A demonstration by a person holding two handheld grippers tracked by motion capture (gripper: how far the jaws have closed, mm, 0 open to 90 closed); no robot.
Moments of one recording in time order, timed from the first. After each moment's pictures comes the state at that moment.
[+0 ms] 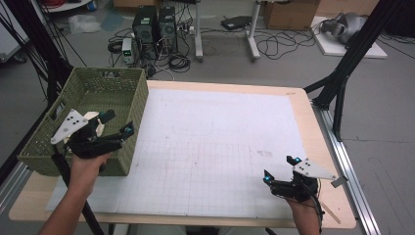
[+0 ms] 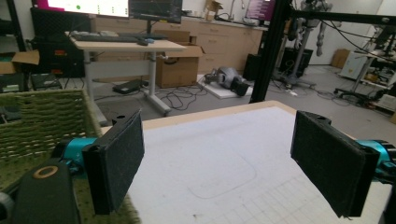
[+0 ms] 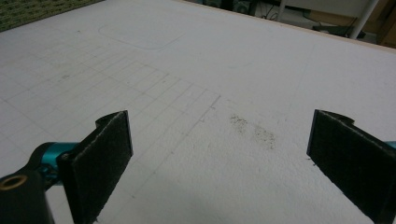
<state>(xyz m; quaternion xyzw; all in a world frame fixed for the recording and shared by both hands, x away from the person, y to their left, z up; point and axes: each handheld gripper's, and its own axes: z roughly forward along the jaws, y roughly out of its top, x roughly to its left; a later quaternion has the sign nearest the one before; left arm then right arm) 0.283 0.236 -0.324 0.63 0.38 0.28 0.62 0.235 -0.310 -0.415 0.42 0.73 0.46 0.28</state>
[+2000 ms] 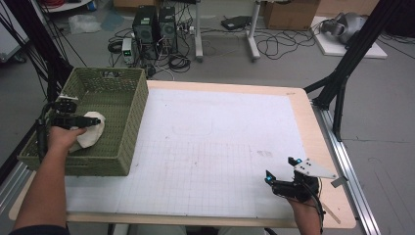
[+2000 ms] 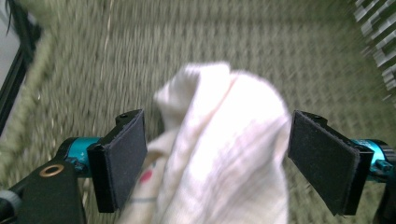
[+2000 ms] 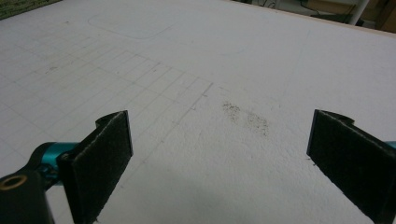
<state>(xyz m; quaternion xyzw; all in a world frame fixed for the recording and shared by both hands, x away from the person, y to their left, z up) 0.410 0.357 -0.390 0.68 0.65 0.23 0.26 0.238 -0.317 -0.421 0.43 0.73 0.45 0.27</state>
